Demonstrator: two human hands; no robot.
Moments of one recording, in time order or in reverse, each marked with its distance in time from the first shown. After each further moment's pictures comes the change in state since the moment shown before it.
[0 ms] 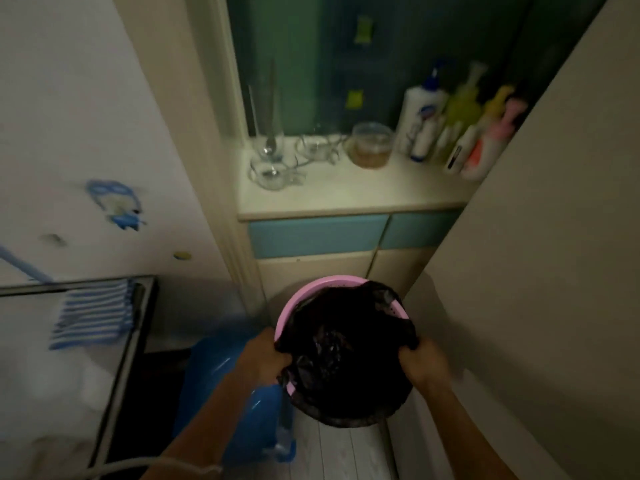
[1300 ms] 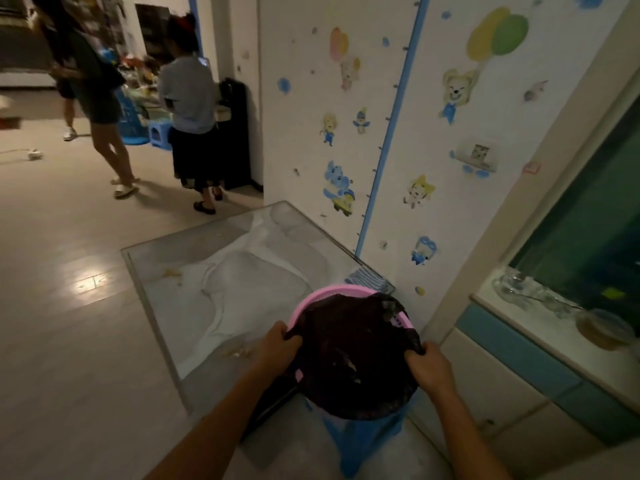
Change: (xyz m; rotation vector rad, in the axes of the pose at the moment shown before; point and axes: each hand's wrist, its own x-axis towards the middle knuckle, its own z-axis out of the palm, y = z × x) left_hand -0.491 -0.078 -0.017 -0.657 1.049 -0.369; right_hand -0.349 -0.135 -0.036 -0.307 -0.468 -0.869
